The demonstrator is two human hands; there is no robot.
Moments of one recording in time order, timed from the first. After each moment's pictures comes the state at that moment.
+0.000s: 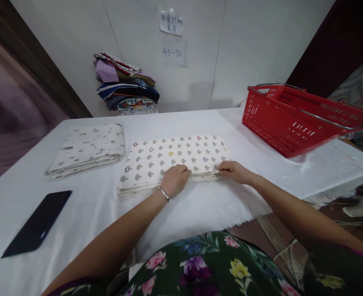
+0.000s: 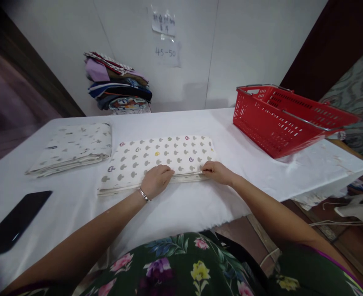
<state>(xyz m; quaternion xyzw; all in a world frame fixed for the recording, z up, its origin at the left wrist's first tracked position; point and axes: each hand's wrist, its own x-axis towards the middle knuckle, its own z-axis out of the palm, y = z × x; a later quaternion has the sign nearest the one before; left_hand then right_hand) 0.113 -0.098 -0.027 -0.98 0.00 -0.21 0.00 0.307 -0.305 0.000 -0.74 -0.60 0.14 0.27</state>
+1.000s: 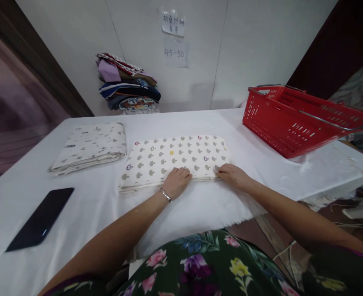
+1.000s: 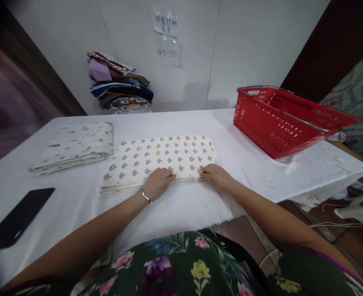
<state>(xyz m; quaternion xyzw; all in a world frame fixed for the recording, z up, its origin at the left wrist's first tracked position) 0.106 -0.104 -0.038 -0.98 0.06 -0.19 0.07 0.298 -0.317 -0.021 -0.69 -0.72 -0.02 0.11</state>
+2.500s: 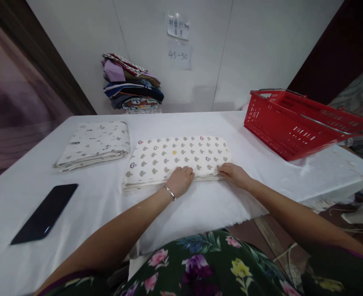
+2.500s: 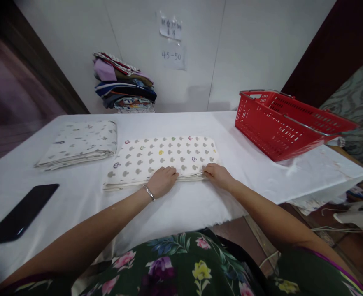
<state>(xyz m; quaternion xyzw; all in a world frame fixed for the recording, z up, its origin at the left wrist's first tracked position) 0.111 -0.107 -0.028 -0.99 0.04 -0.10 0.09 0.298 -0.307 -0.024 -0.77 -0.62 0.01 0.15</state>
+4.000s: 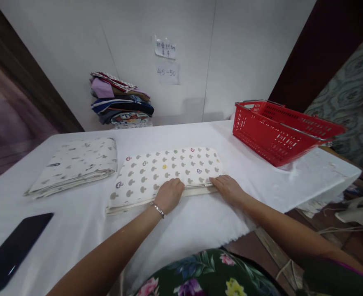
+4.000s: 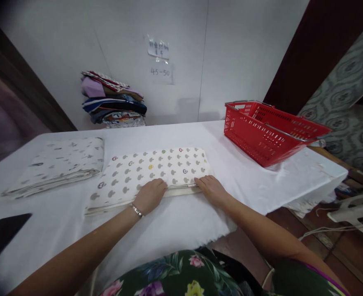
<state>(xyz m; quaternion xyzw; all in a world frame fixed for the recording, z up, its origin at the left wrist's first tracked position) 0.115 -0.099 -0.028 -0.99 -0.02 -0.14 0.02 0.292 -0.317 -0.035 -0.76 -0.63 -0.11 0.07</state>
